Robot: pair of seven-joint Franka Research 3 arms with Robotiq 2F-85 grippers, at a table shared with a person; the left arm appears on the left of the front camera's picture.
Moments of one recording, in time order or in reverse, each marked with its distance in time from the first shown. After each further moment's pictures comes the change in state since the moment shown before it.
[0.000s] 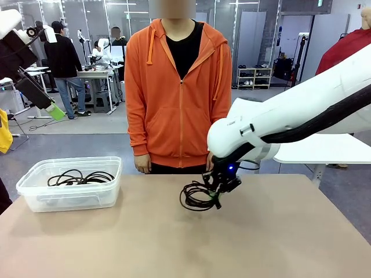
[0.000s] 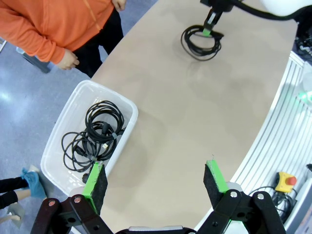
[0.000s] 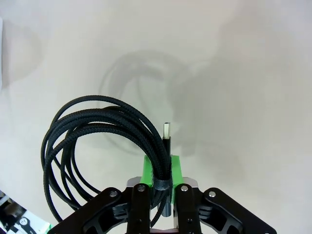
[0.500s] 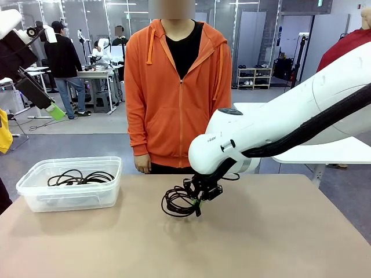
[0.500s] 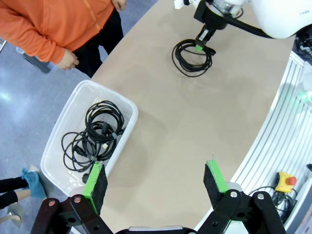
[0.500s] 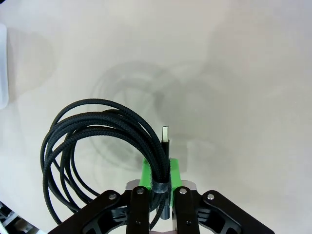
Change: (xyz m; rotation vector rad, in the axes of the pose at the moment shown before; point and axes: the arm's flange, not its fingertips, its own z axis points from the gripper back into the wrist) left arm 0.000 0.000 0.000 0.000 0.000 0.000; right arm -0.011 0.040 -0.026 0.010 -0.028 -0.062
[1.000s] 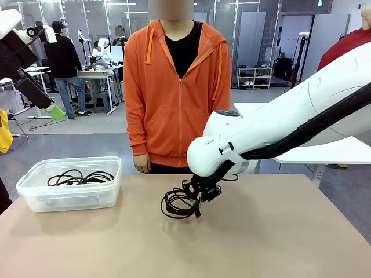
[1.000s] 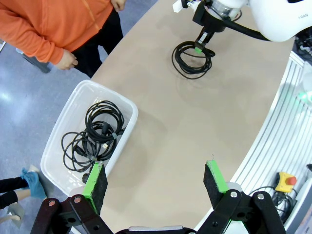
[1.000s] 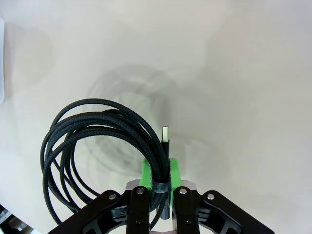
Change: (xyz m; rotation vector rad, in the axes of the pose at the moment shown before) left arm 0.000 0.000 0.000 0.000 0.000 0.000; right arm 0.000 0.003 -0.005 -0.014 0.001 0.024
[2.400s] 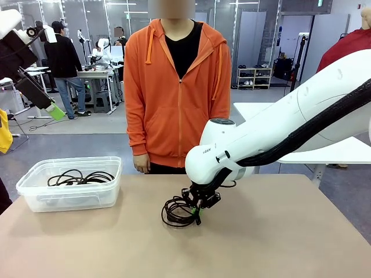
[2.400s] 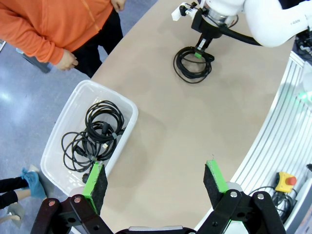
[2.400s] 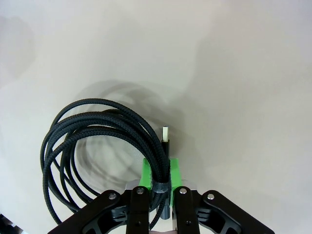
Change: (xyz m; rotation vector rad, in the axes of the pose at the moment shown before) left arm 0.000 0.000 0.000 0.000 0.000 0.000; right arm -0.001 -0.002 -0.029 -0.032 0.038 0.024
